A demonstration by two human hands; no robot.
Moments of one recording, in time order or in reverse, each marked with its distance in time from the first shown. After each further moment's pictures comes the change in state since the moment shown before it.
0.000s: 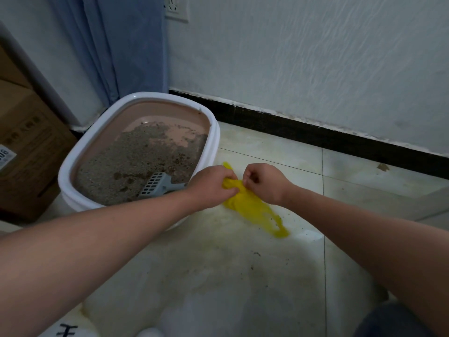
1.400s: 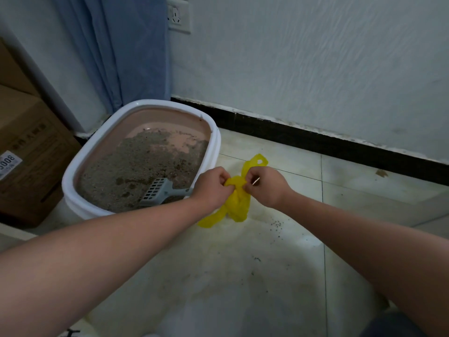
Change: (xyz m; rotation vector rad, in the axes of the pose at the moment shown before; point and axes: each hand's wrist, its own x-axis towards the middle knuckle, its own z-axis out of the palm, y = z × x) left_hand 0.005 0.007 0.011 -0.254 0.240 -0.271; right_hand -0.002 -0.007 0.000 0.006 0.099 0.094
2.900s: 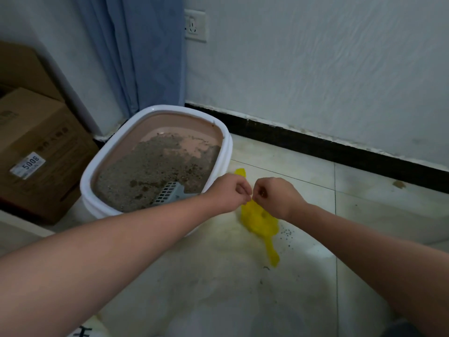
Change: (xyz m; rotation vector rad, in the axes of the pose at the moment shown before) left_hand 0.004 0.011 -0.013 -0.027 -0.297 0.046; right_hand 0.000 -0.002 0.000 -0.205 -0.057 -0.127
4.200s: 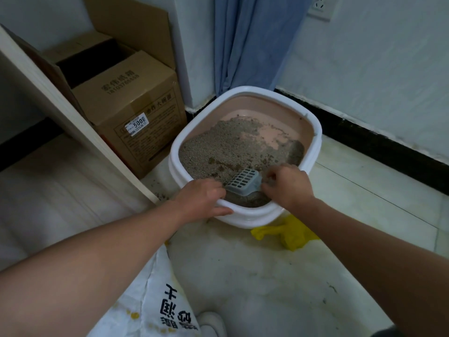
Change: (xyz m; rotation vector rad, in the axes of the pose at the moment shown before) left_hand -0.131 -0.165 -0.122 0.775 0.188 0.176; right_hand 0.084 -0.133 0.083 -0.143 0.056 -0.164
